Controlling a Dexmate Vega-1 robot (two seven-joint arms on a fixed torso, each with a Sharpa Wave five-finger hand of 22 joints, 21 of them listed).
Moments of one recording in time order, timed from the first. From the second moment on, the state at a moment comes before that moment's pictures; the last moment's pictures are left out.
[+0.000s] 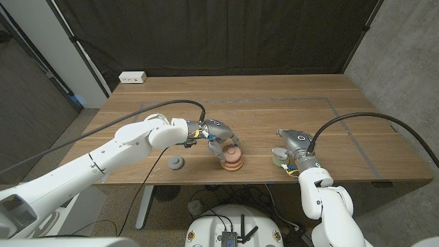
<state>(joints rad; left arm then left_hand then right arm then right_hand) 0.79 0.92 0.64 -2.07 0.65 -0.20 -0.48 0.99 -0.04 0.30 -0.16 0.30 0.53 -0.03 0.24 0.23 0.58 -0.11 0.22 0.45 1.06 -0.18 1.46 0.42 0.75 -0.08 1.56 0.29 -1.49 -0.62 -0.52 -2.40 -1.37 -0.79 0.24 0.82 -0.01 0.52 -0.16 0.35 0.45 -0.04 0.26 0.27 0.52 -0.10 0.21 0.62 1.03 -0.17 1.41 1.22 0.91 -0.12 1.51 0.19</state>
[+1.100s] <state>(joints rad) 0.80 0.91 0.66 -2.05 0.65 -0.18 -0.47 0.99 -0.04 0.30 -0.16 0.30 0.54 -0.04 0.23 0.23 0.58 -0.11 0.21 0.45 1.06 -0.18 1.46 0.43 0.75 -0.08 1.56 0.29 -1.51 -0.63 -0.51 -2.41 -1.36 -0.80 0.23 0.82 0.00 0.53 -0.16 0.35 0.46 -0.04 0.26 0.27 0.53 -0.10 0.21 0.62 1.03 -0.17 1.41 1.22 0.91 -0.12 1.51 0.19</state>
